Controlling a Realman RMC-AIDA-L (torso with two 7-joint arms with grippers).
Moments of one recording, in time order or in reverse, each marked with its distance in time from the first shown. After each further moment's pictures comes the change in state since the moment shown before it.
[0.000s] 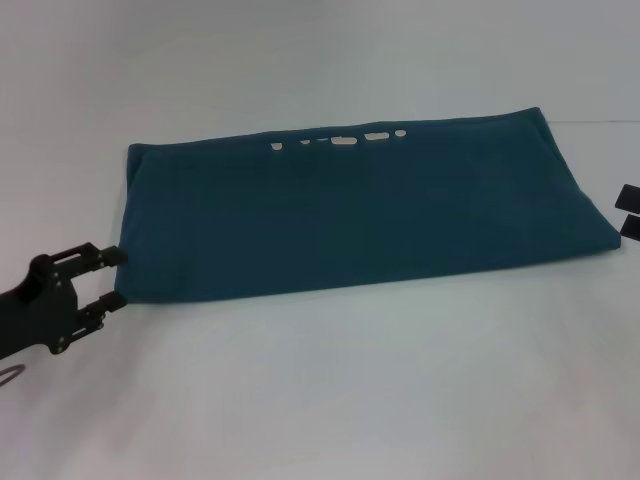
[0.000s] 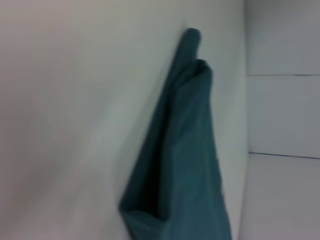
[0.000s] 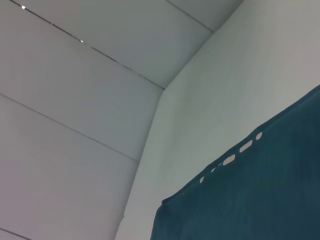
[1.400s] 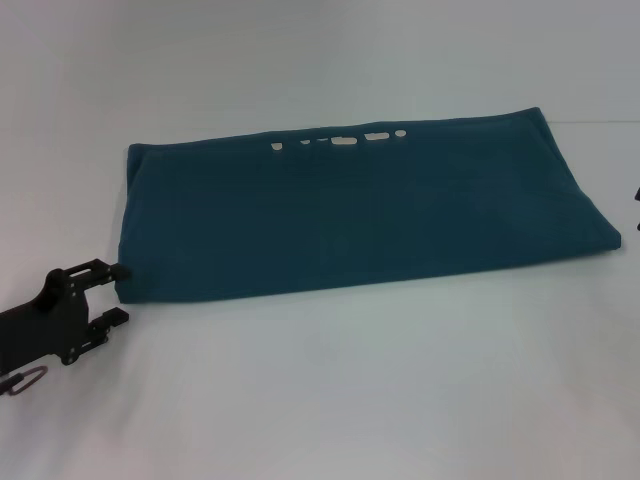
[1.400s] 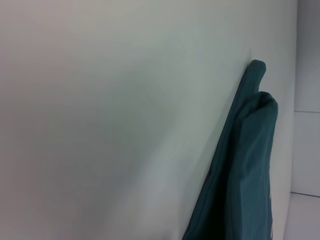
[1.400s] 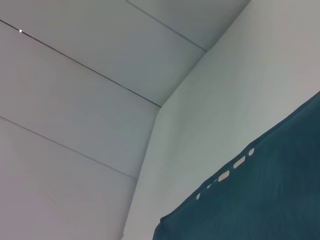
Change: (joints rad) left arm -0.018 -0.018 0.059 -0.065 0.001 -0.216 -0.049; right arm -0.013 -0.001 0.052 0.014 0.002 0.002 -0.001
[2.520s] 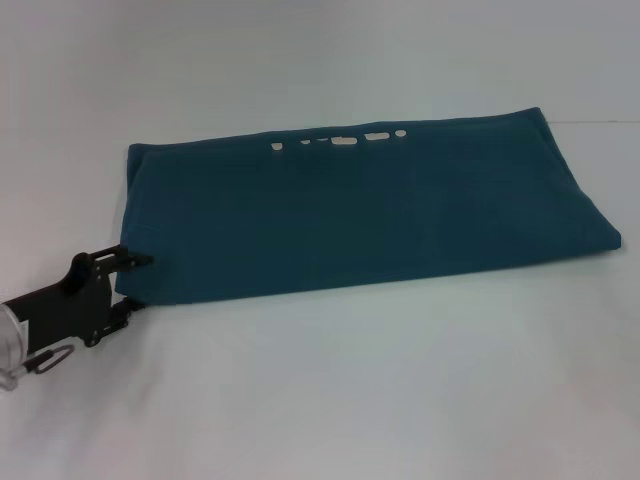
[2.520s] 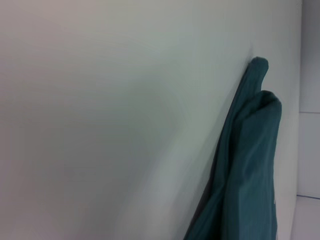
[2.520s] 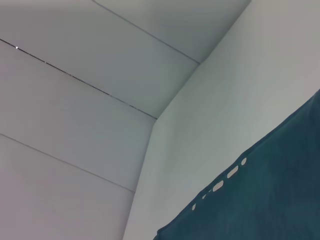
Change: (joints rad) left arm -0.066 0.005 0.015 -0.063 0.000 -0.087 0.000; right arm -0.012 0.000 0.029 0.011 0.002 0.007 -0.002
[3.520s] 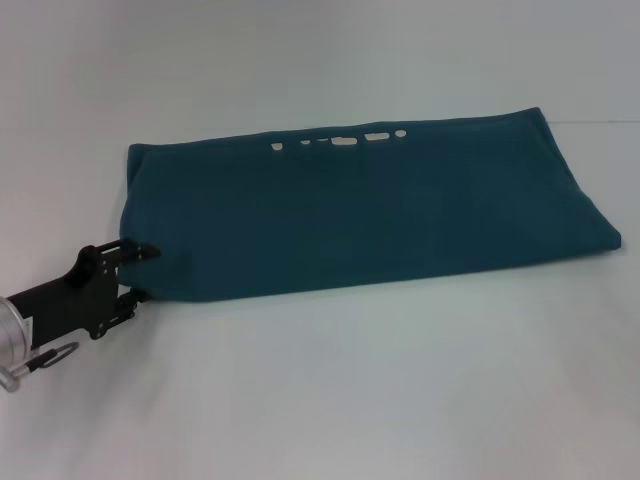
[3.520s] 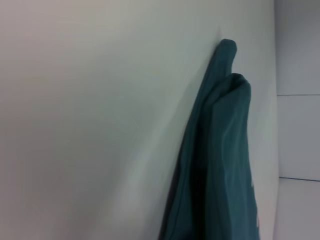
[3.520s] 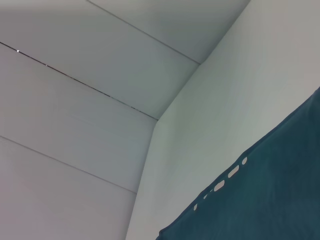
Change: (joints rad) left arm 0.007 -0.003 0.029 0.005 -0.057 0.031 0.069; right arm -0.003 0.000 0.005 0.011 0.003 -0.002 0.000
